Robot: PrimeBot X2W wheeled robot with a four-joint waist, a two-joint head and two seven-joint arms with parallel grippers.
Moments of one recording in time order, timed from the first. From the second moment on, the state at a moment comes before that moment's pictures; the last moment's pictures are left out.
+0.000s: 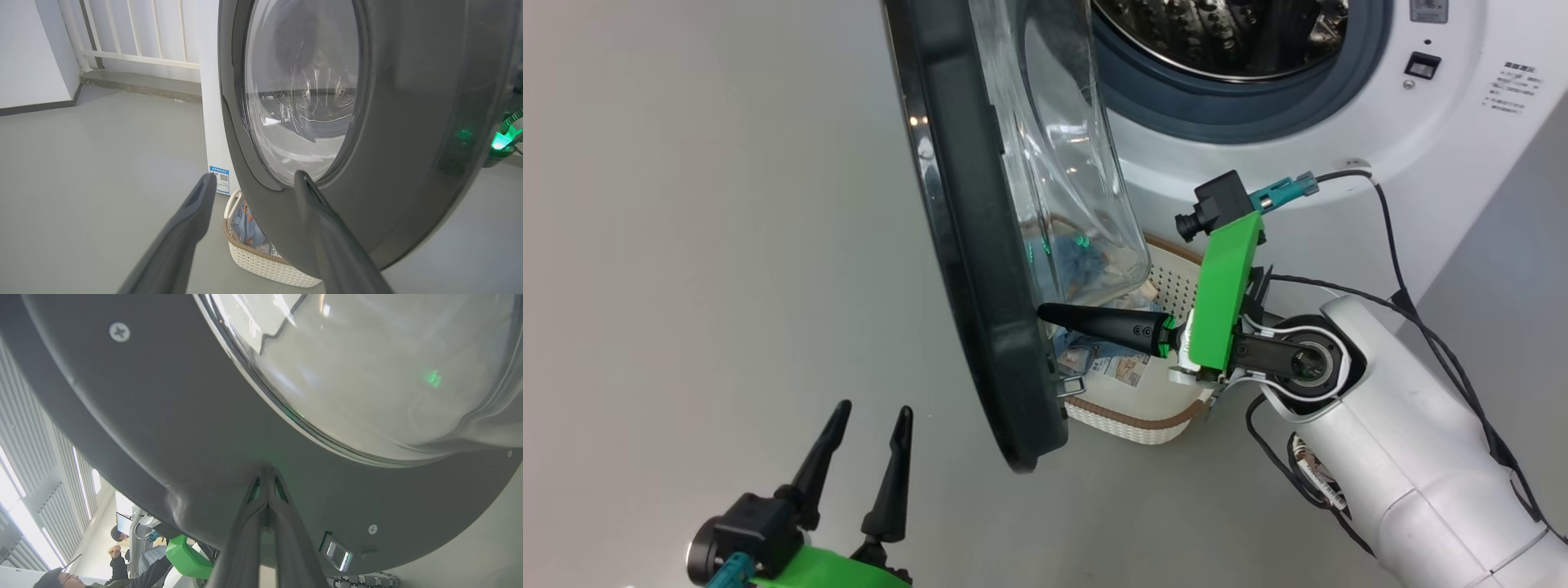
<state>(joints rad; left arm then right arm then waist) -0.09 0.04 -0.22 0.17 -0.27 -0.13 -0.25 -0.77 -0.19 0.57 0.44 1.57 0.13 0.73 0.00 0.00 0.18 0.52</state>
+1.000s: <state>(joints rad) -0.08 0.03 -0.17 0.17 -0.27 -0.13 -0.25 -0.78 -0.14 0.62 0.44 1.55 0.13 0.68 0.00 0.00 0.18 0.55</state>
